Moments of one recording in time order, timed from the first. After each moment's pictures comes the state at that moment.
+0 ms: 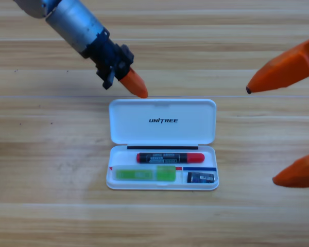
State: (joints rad) arm 0 -0.38 2.34 -1.94 0.99 -0.69 0.98; arm 1 0.94 1.30 -1.23 0.63 0.48 -0.47
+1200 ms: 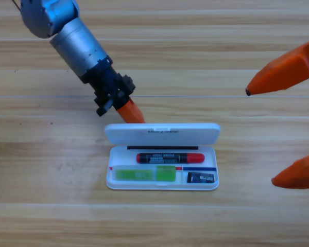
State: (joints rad) arm 0 -0.43 2.36 -1.88 1.13 -0.72 1.09; arm 1 0.94 1.30 -1.23 0.63 0.49 -0.46
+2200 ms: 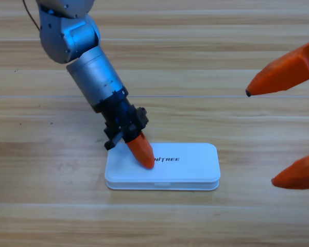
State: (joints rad) arm 0 -0.55 2.32 -1.71 1.03 -0.69 1.07; arm 1 0.94 1.30 -1.23 0.63 0.49 -0.45
